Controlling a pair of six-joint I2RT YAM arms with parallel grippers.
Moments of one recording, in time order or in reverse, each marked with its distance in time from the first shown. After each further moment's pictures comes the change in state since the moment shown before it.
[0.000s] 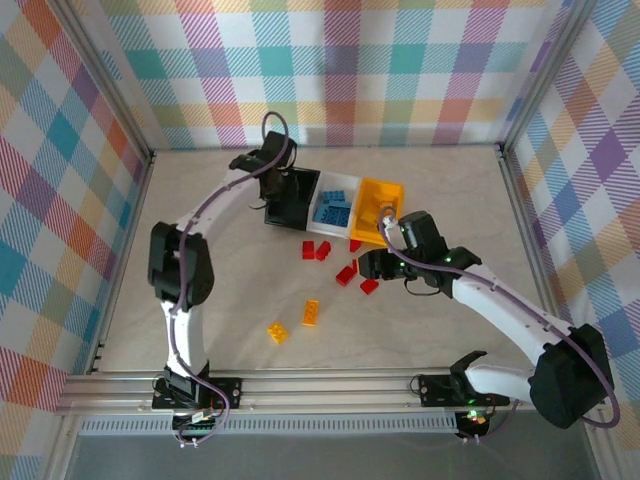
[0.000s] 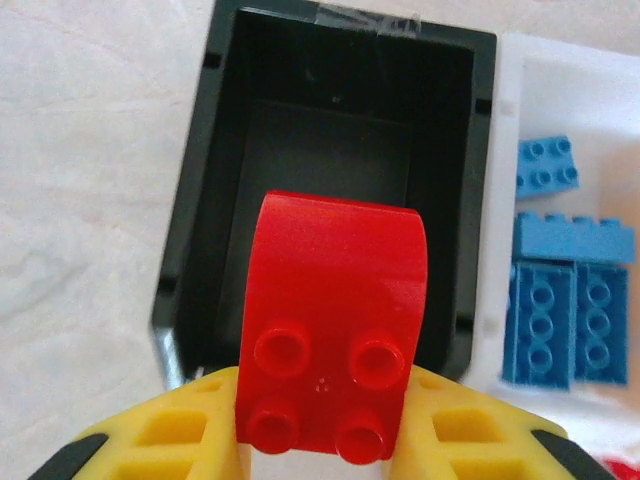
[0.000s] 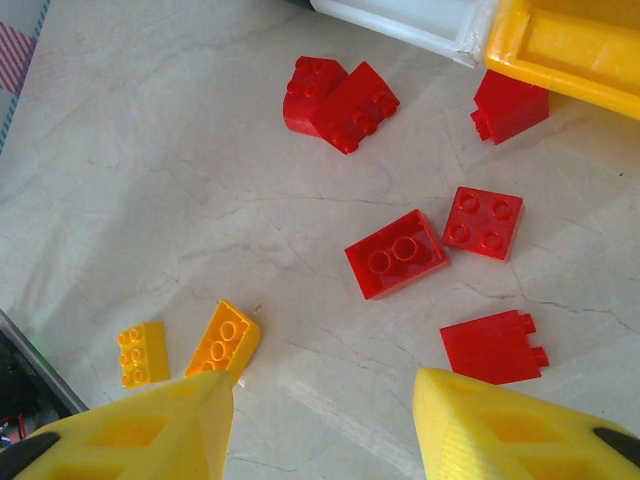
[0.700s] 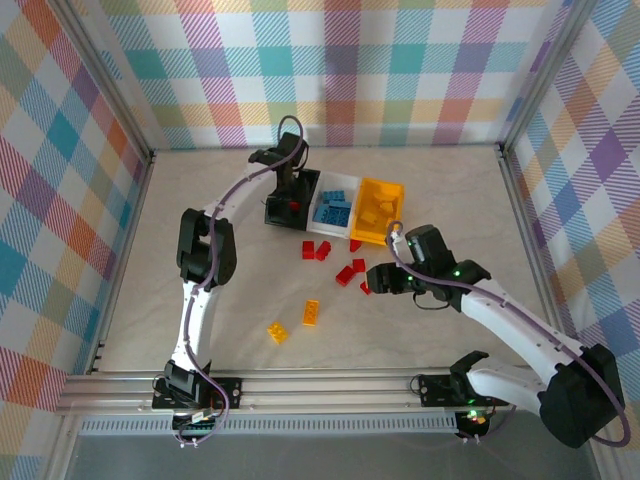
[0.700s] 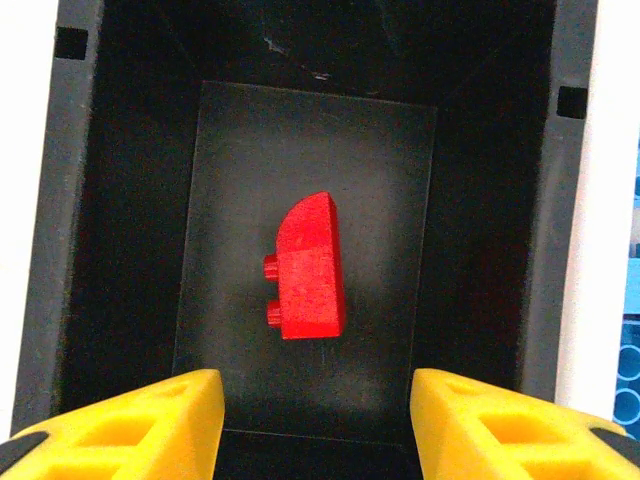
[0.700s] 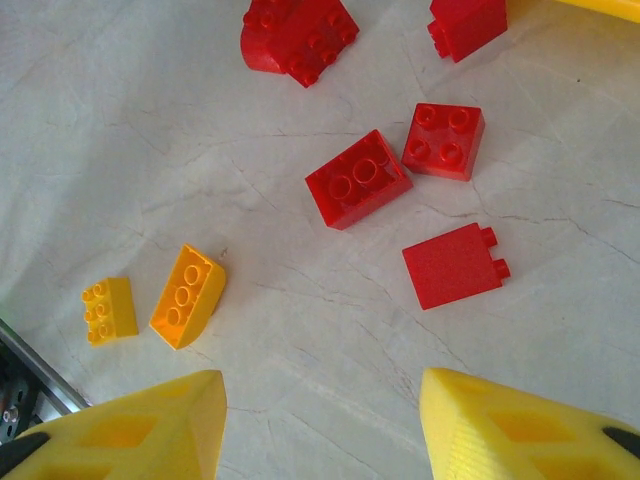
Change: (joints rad) left arm 0.013 0.242 0.235 -0.106 0.023 0.033; right arm 0.000 -0.115 -0.092 -0.076 0.035 -0.001
